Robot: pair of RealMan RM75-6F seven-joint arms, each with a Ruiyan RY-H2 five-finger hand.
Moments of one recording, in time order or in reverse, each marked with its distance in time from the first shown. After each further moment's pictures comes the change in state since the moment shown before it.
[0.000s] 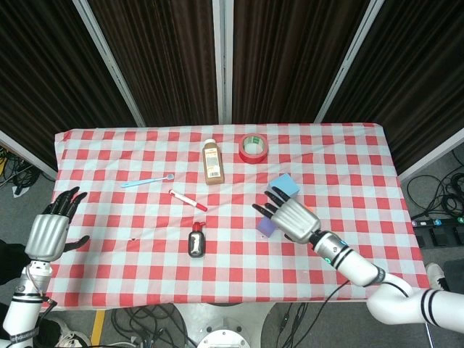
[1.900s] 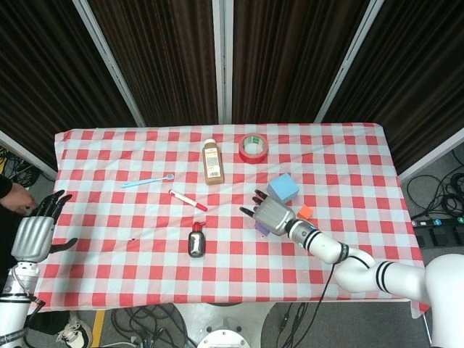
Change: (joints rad) left arm 0.023 0.009 -0.002 0.090 -0.040 -0.050 -0.133; right arm 0.169 -0.204 -0.026 0.285 0.080 -0.206 0.038
